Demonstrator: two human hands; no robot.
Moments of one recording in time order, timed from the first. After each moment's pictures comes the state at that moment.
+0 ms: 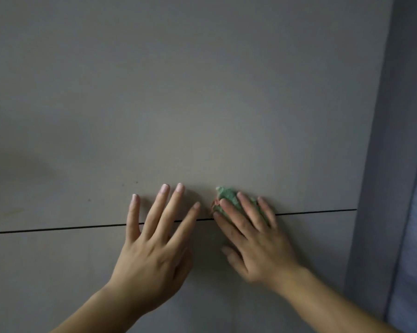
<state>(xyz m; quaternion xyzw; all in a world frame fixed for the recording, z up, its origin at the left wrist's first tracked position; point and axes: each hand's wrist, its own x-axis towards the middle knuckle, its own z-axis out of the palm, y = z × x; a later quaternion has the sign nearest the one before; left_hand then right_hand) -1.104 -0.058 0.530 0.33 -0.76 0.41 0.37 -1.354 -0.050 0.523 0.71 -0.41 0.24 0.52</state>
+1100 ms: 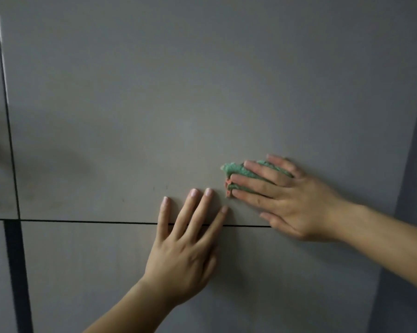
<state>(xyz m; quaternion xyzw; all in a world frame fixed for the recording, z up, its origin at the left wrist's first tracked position) -1.114 -0.062 0.527 0.36 -0.75 0.41 0.37 -1.384 -0.050 0.651 0.76 -0.26 0.07 0.58</state>
